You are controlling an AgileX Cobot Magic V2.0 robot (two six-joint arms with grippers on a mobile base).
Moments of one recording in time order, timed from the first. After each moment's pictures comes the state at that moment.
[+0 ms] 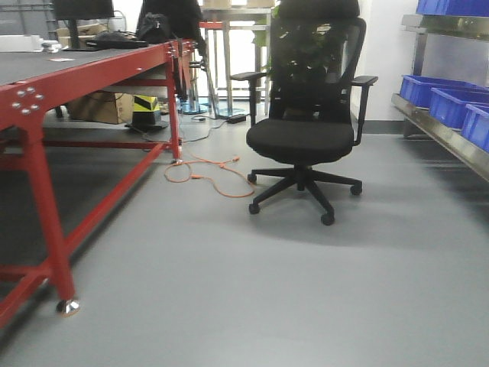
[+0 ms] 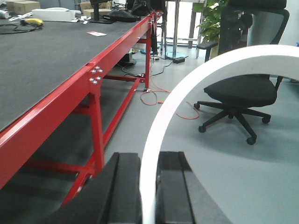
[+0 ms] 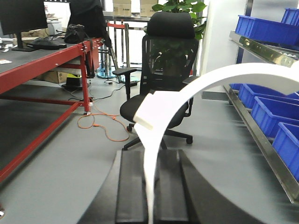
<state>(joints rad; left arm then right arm) 0.10 0.44 -0.57 0.04 0.35 -0.03 -0.27 0.40 -0.76 0.20 0.51 -0.17</state>
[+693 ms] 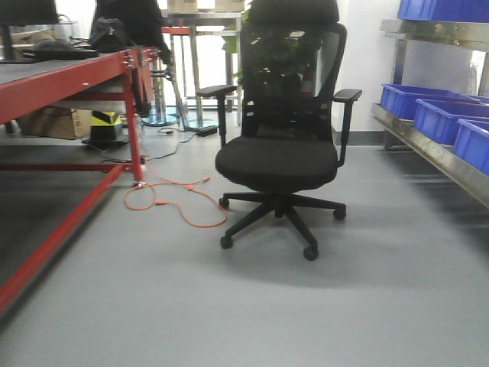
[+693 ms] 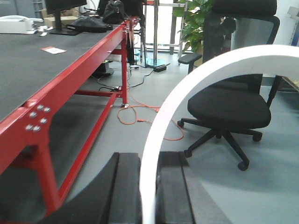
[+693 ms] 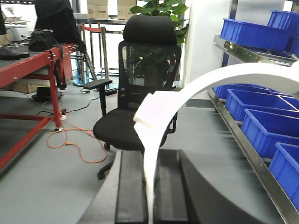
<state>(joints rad) 0.10 0.44 -0.57 0.04 0.35 -0.03 -0.27 0.40 -0.76 0.20 0.51 -0.17</state>
